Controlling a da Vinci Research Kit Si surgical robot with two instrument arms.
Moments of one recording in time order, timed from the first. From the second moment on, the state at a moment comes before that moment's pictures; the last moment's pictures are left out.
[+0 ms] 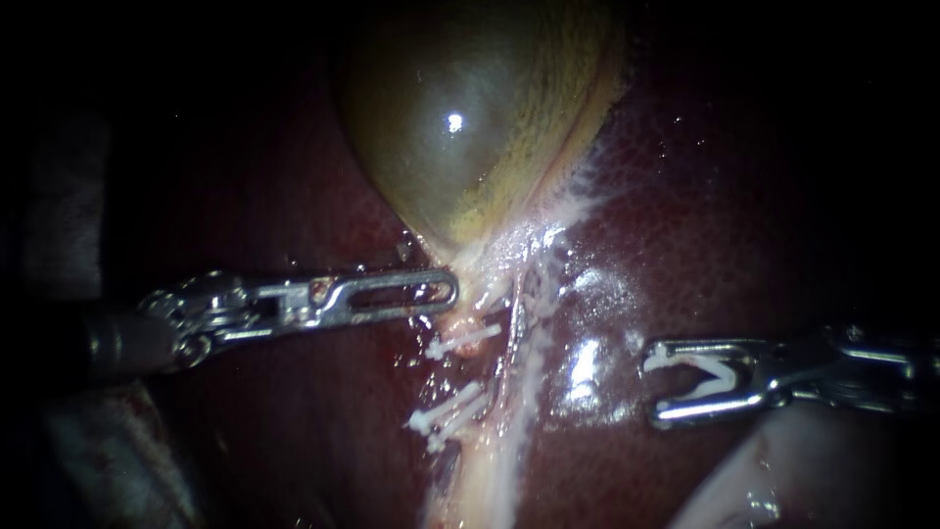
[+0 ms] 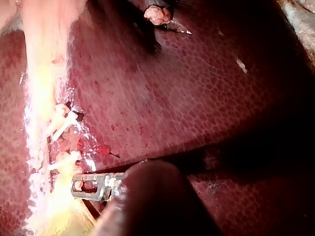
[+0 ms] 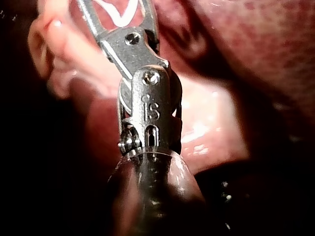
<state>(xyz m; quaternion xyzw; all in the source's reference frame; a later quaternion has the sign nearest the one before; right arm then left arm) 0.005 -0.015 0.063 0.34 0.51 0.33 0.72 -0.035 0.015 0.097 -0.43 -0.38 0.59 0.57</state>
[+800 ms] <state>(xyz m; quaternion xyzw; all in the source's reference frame) 0.007 -0.015 0.063 0.34 0.51 0.35 0.71 -0.030 0.017 0.093 -0.42 -0.39 0.59 0.56</state>
